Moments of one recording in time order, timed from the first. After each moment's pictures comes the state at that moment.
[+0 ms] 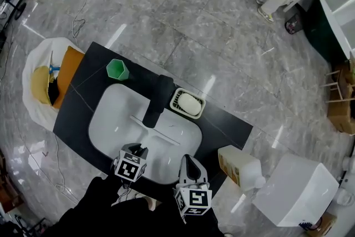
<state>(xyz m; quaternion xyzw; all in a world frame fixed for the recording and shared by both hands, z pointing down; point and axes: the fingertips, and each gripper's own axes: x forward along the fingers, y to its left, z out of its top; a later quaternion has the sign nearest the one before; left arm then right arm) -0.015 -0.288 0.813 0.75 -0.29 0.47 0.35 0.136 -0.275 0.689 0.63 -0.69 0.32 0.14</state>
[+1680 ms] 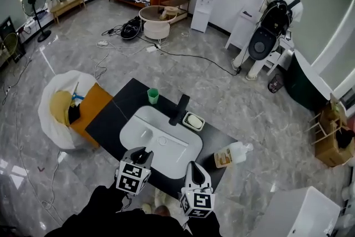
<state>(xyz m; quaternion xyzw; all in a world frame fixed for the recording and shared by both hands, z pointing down) -0.094 -0.178 0.499 0.85 -0.44 0.25 0.18 0.055 -0.124 0.458 0.64 -0.75 0.14 0.07</state>
